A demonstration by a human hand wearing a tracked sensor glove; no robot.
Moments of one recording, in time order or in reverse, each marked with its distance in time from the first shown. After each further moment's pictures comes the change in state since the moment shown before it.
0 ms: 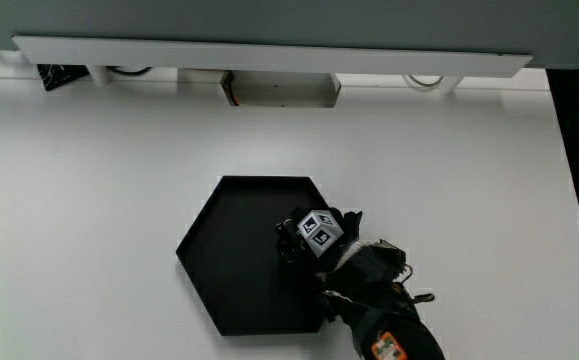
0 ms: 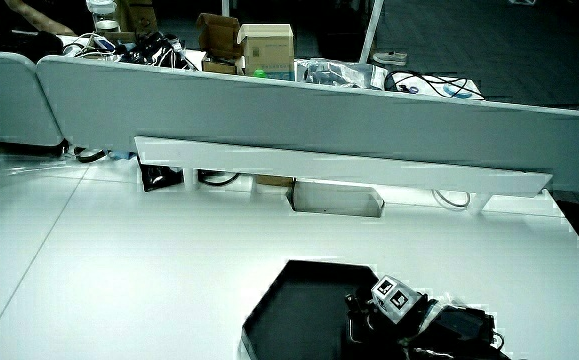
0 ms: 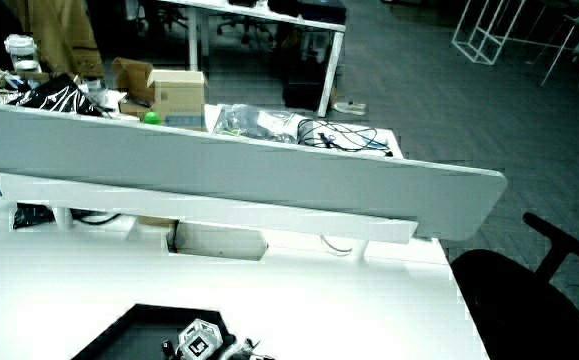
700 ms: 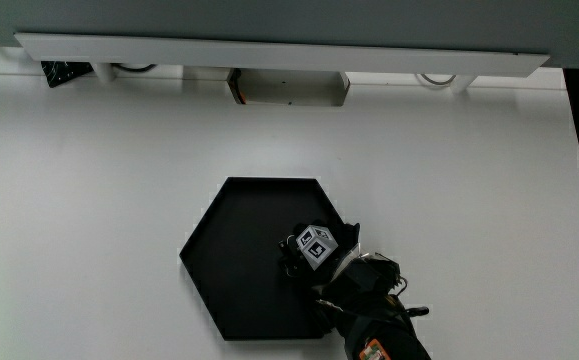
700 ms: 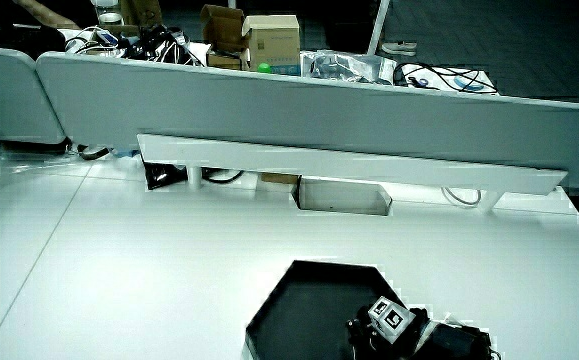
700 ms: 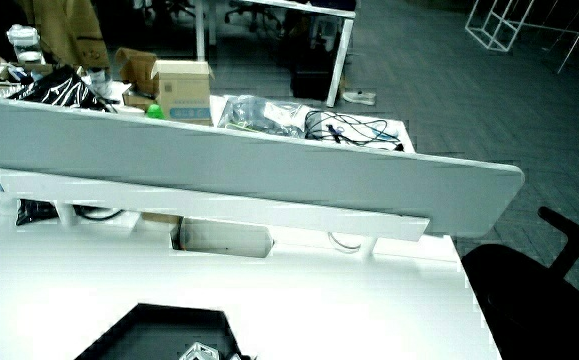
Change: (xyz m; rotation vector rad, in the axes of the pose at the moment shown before) arm -0.029 0.020 -0.036 -0.262 -0.002 0.066
